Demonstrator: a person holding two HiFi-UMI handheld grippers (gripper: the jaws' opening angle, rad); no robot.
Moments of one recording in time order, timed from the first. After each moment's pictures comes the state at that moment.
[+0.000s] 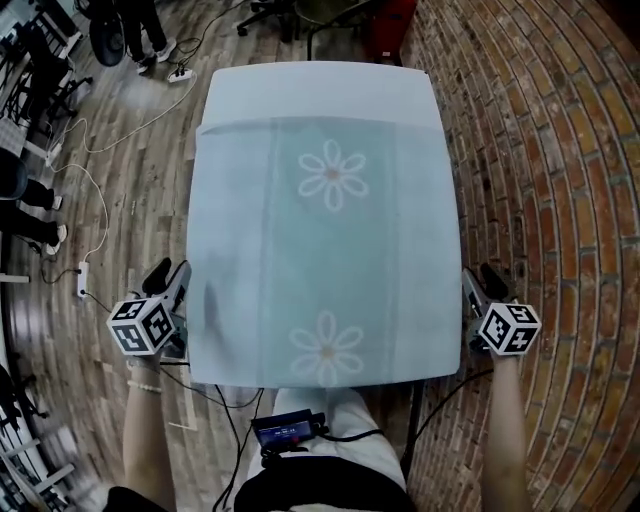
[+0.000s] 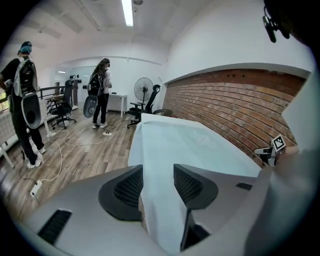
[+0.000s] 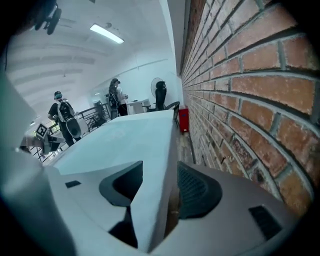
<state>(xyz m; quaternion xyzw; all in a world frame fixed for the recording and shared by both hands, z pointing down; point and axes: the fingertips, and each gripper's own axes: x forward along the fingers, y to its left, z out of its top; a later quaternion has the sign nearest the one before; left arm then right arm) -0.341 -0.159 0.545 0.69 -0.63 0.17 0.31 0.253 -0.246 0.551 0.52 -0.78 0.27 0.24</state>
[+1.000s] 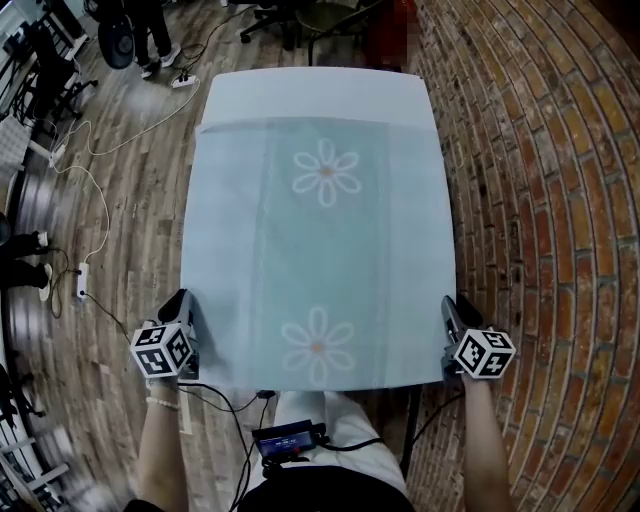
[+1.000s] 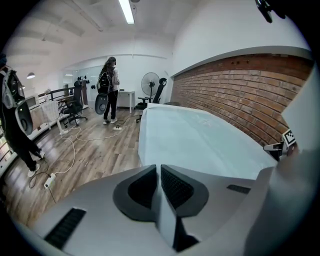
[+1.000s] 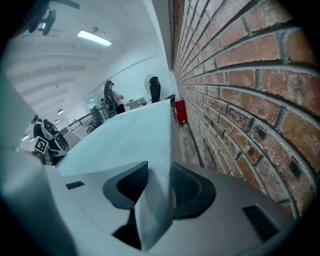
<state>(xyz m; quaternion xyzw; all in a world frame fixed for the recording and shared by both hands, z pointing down) -0.320 -0.101 0.591 0.64 -0.67 0.21 0.32 0.250 -0.191 0.597 0.52 -0.76 0.33 0.21</state>
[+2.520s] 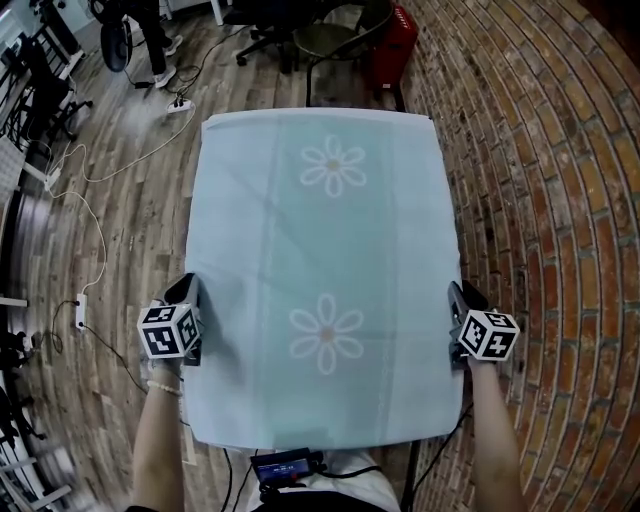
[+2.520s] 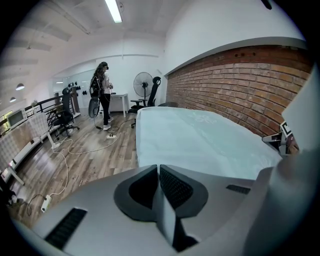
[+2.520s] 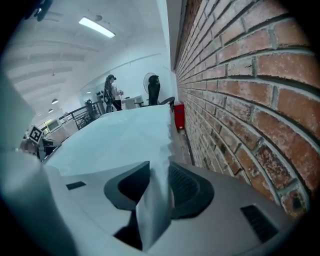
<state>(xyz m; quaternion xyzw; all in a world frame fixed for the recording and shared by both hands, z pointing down) -0.344 -0.271 0.595 0.66 -0.65 0.24 0.29 0.222 -0.349 0.599 0.54 -0.75 0.28 0.25</state>
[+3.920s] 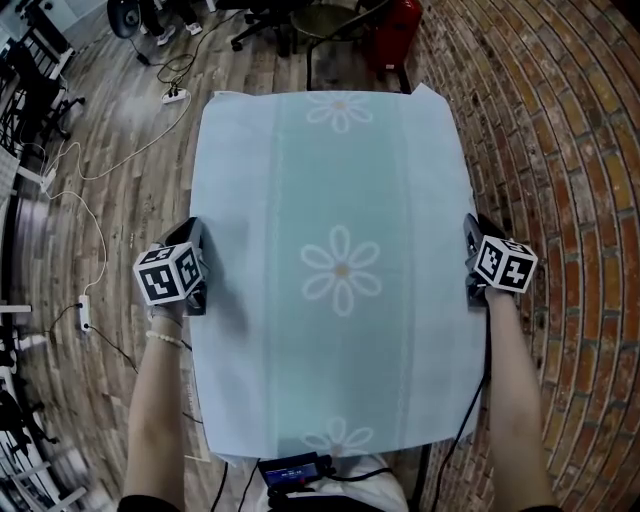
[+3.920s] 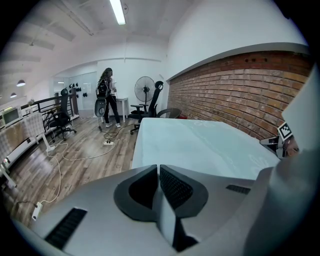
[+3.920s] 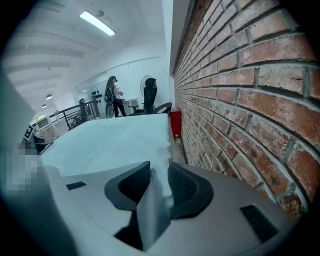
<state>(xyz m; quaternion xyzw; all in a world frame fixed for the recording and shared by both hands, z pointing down) -0.372 -0.392 0.595 0.67 -0.66 0.21 0.28 0.195 -0.485 0.597 0.57 -0.74 0.25 0.25</state>
